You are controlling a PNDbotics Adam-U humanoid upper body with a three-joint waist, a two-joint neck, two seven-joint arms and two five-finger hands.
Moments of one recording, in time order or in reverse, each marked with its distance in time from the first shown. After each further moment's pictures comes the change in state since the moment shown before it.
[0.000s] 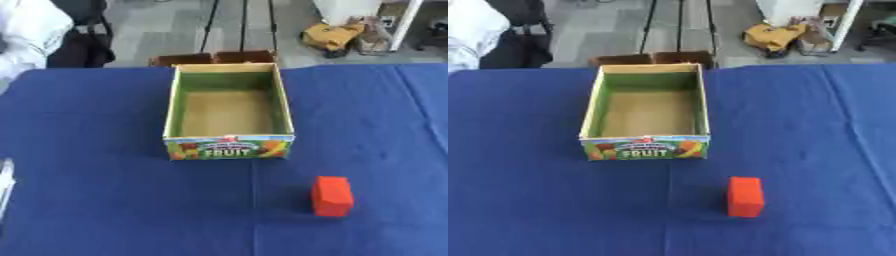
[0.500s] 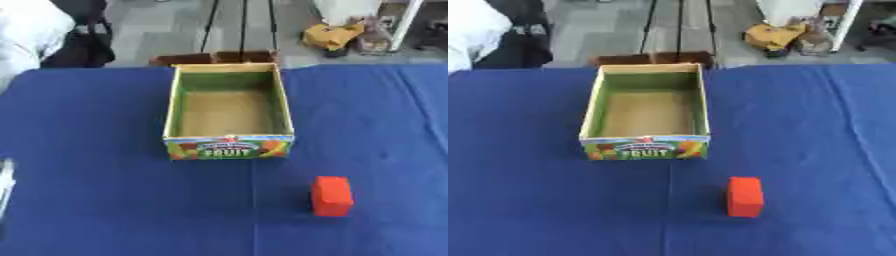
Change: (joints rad) left arm 0.000 0.000 -0.002 0.000 0.000 0.001 -0.001; right arm -0.005 0.025 0.000 0.000 -0.001 -0.010 -0.003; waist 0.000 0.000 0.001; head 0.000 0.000
